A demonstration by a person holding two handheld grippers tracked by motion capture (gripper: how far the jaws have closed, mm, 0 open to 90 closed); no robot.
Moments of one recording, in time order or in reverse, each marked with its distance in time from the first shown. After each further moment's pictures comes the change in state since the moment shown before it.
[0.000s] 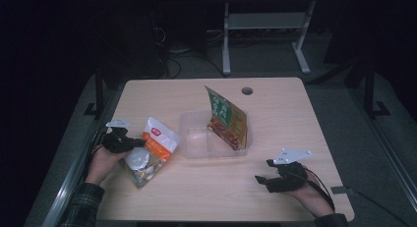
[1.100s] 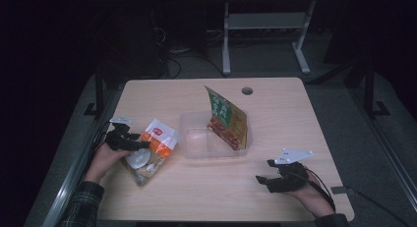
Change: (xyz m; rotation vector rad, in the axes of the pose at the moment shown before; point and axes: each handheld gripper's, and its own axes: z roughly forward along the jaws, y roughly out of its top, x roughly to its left) left arm 0.016 0.003 0.026 0.077 0.005 -0.045; right arm -0.001 -0.001 -0.002 -0.004 -0.001 0.005
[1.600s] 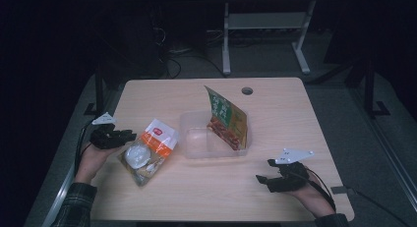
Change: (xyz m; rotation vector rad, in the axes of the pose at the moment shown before) left arm 0.006 -0.004 -0.042 -0.158 0.104 0.037; right arm -0.001 0.000 -0.001 -0.008 -0.003 0.004
